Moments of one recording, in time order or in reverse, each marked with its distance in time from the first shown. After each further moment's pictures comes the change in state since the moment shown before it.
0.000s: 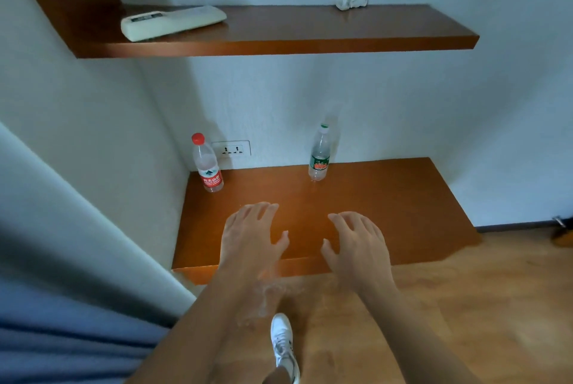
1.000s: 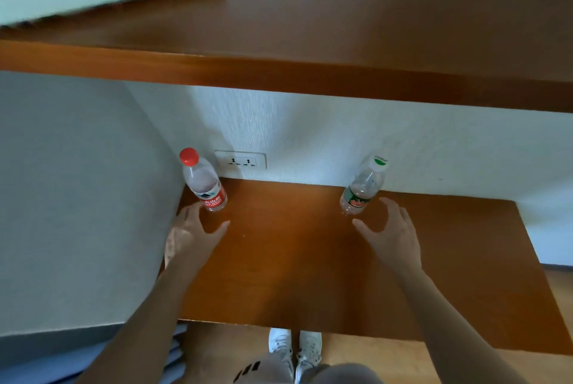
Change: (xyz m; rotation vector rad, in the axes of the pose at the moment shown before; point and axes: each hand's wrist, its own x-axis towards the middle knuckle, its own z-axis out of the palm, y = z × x) left_hand 0.151 -0.160 0.090 -0.259 -0.021 -0.683; right_hand 0.243 0.071 0.104 0.315 -0.192 0.262
